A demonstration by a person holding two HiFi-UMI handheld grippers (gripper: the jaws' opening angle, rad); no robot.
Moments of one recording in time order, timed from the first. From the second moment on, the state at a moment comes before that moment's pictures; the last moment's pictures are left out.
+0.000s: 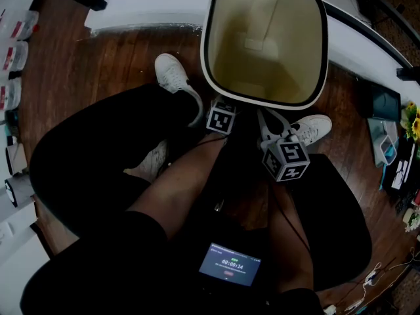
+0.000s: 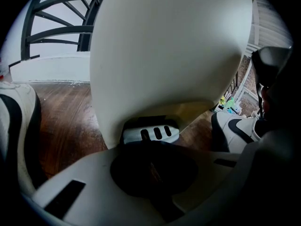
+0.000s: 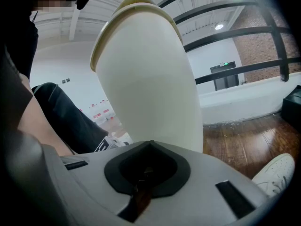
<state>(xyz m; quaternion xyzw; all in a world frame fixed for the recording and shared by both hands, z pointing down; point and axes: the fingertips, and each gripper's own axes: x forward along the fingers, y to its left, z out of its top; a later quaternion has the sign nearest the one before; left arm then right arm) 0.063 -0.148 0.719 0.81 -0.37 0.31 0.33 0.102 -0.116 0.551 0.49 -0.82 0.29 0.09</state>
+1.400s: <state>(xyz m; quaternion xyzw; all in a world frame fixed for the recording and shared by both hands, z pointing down) 0.056 -0.091 0.587 0.90 -0.29 0.24 0.23 0.074 -0.081 0.506 0.44 -0.85 0.25 0.13</state>
